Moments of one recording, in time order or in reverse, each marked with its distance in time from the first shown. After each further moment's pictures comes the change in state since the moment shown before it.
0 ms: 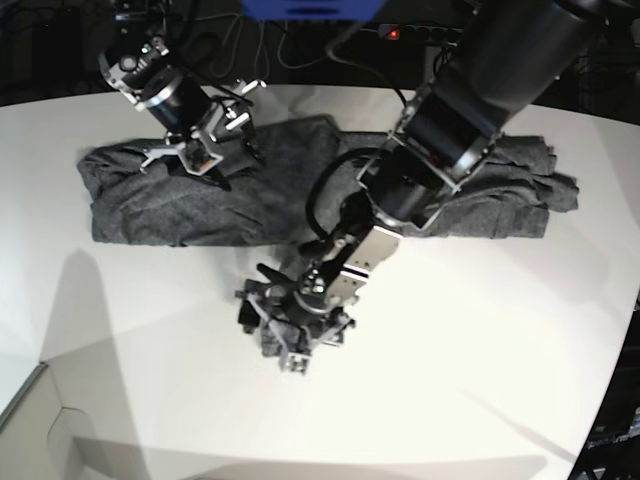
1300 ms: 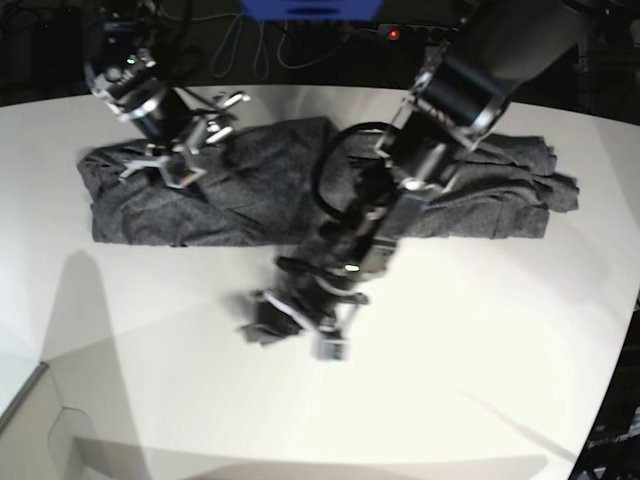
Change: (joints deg) left arm 10.7 -5.6 -11.0 18.6 -7.4 -0.2 1.7; right arm 2.6 0.5 4.8 0.4 -0.1 0.4 -3.0
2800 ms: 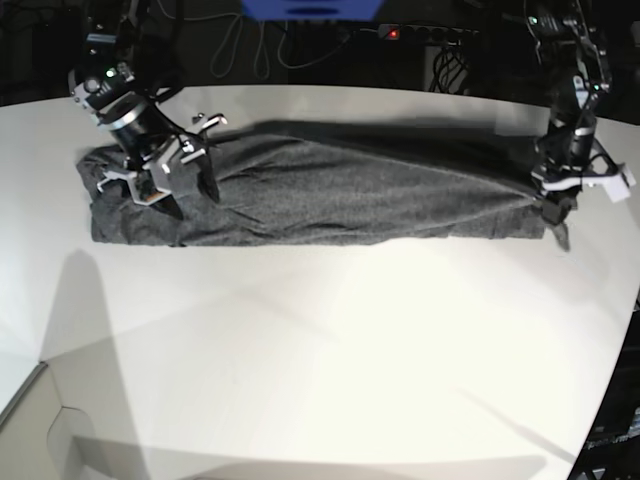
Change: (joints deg) left arm 47.9 -12.4 -51.6 50.0 -17.2 0.4 9.3; right arm 2.6 -0.1 4.6 -2.2 6.6 -0.2 0.0
